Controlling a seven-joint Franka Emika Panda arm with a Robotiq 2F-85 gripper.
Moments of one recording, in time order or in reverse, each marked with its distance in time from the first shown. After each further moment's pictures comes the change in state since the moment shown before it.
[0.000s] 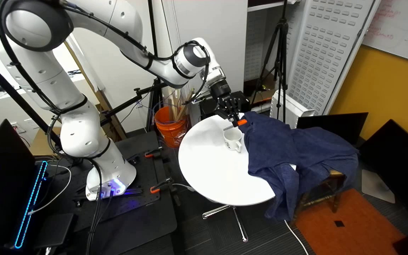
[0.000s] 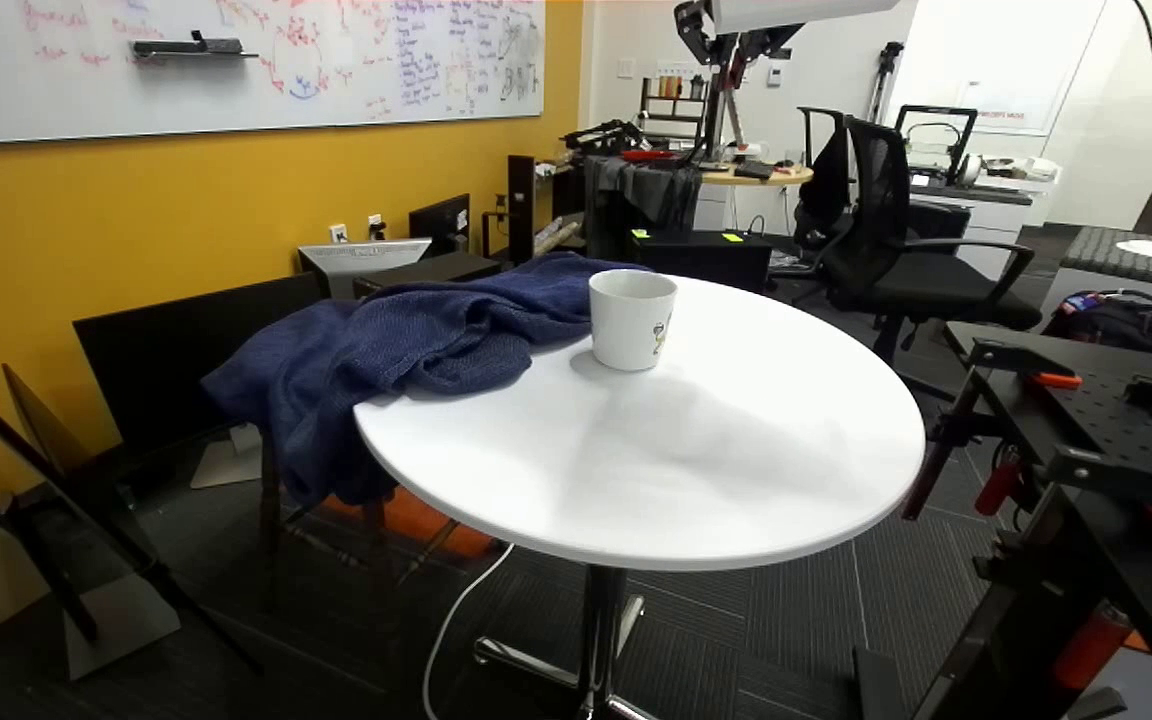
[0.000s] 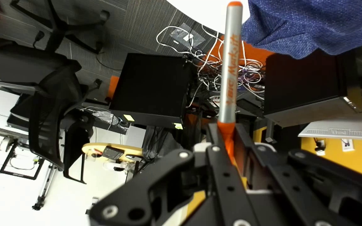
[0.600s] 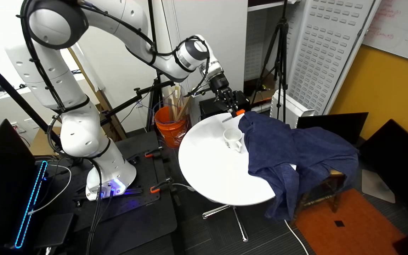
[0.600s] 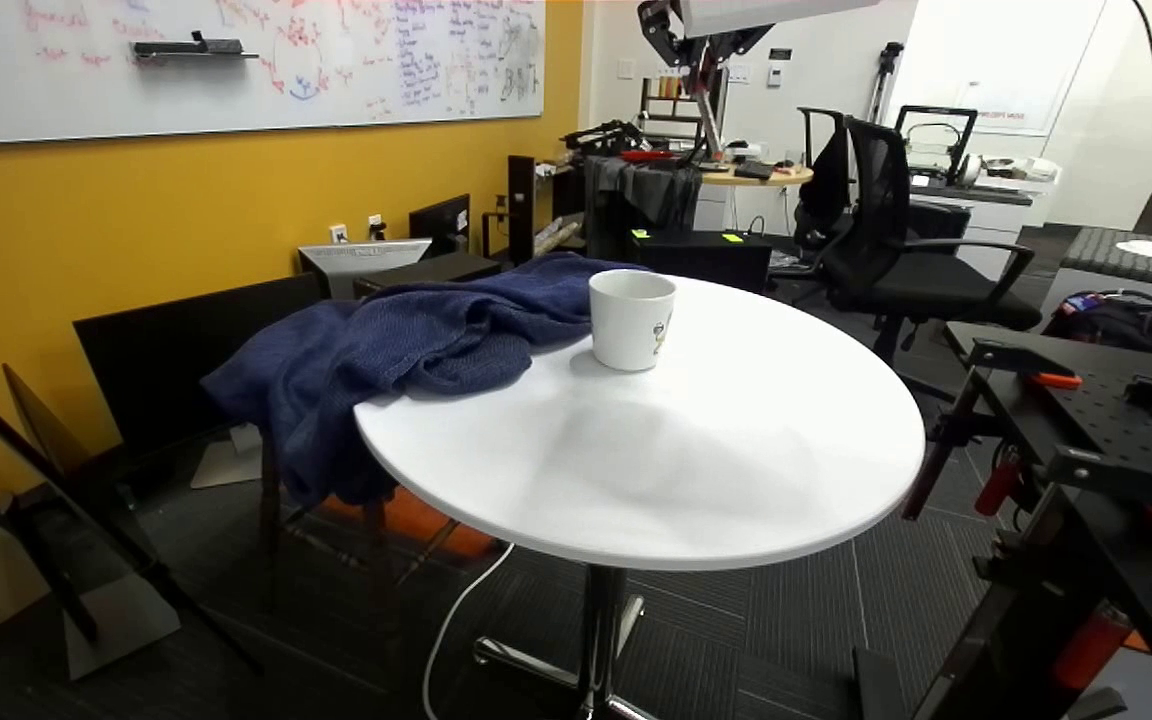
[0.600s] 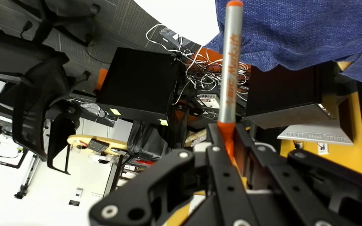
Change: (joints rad) arm 0.002 0.075 0.120 0.078 0.025 -0.067 0.005
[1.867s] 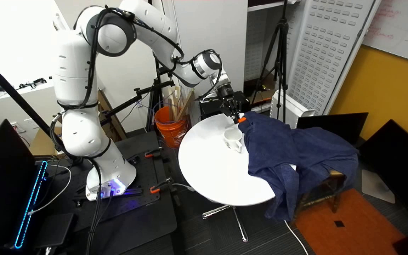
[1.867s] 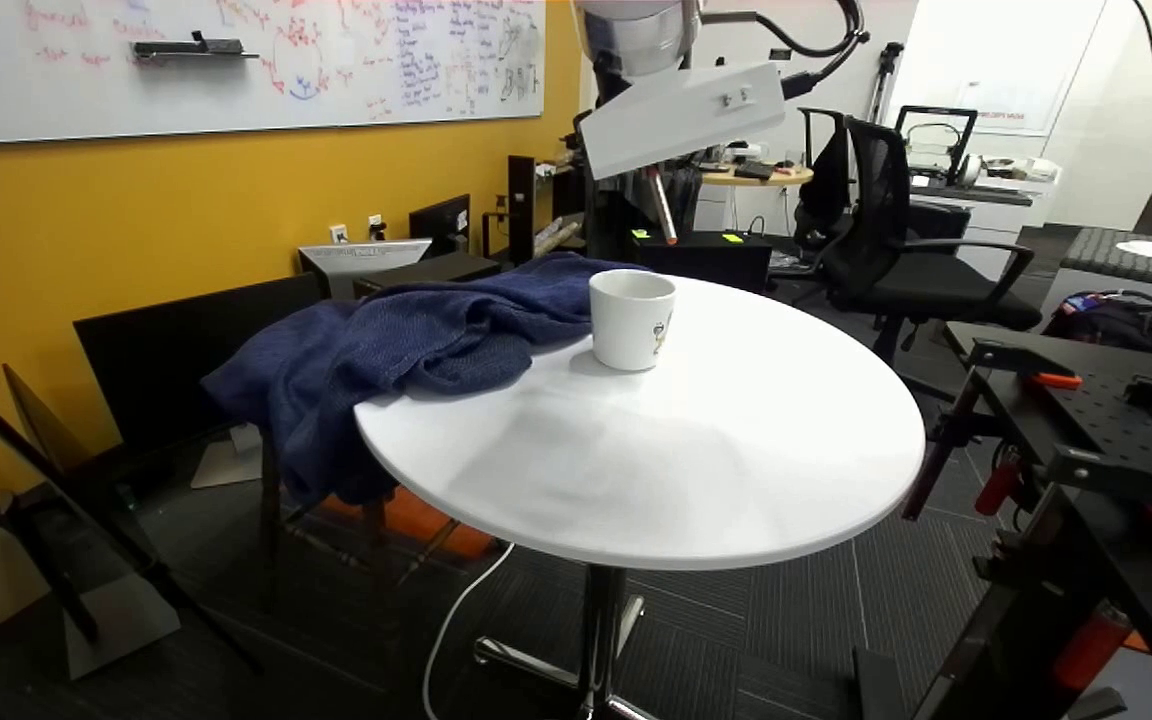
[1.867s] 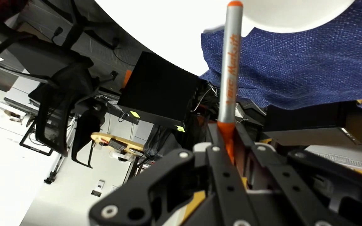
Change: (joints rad) arm 0.070 0.334 0.027 0.248 0.031 -0.165 0.081
